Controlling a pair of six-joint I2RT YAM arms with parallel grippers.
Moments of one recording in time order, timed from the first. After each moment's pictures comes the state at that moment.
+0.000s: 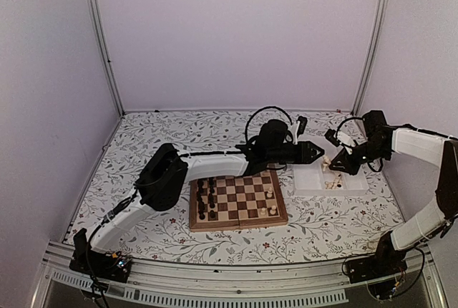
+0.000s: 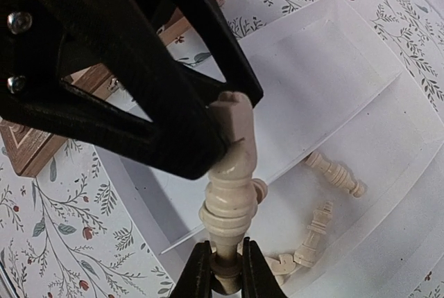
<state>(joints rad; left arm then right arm) -1.00 2.72 2.29 0.25 0.34 -0.71 0.06 1.44 0.90 -0.55 -0.51 -0.73</state>
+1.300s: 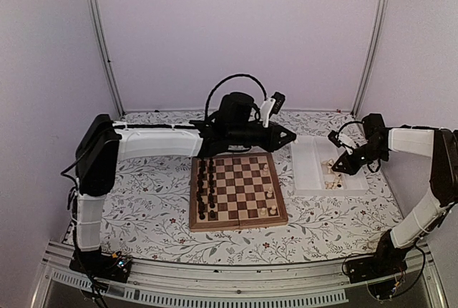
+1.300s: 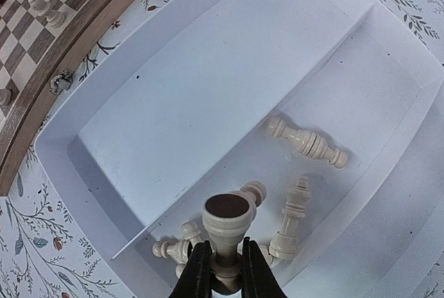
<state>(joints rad) -0.95 2.17 1.71 0.21 0.33 -0.40 0.01 1.54 0.91 -0.50 -0.44 -0.63</state>
